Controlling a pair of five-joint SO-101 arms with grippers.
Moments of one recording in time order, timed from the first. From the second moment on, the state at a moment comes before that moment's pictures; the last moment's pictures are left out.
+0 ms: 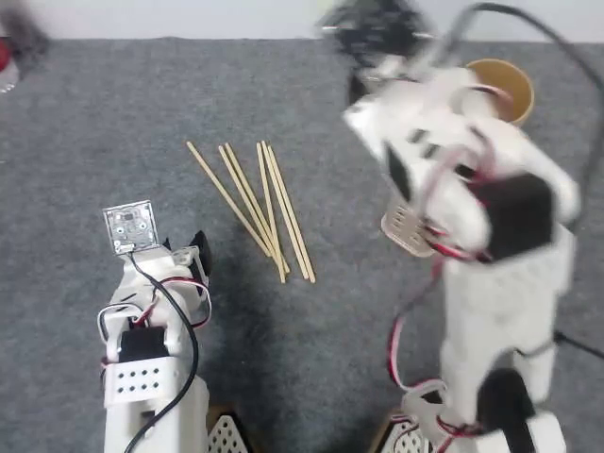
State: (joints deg) left arm -13.9 -70.0 88.7 36.4 10.3; right arm -21.5 -15.8 -38.4 84.1 28.8
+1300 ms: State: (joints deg) left arm -13.9 -70.0 88.7 36.4 10.3; right arm -9.7 -57.3 31.7 29.1 17.8
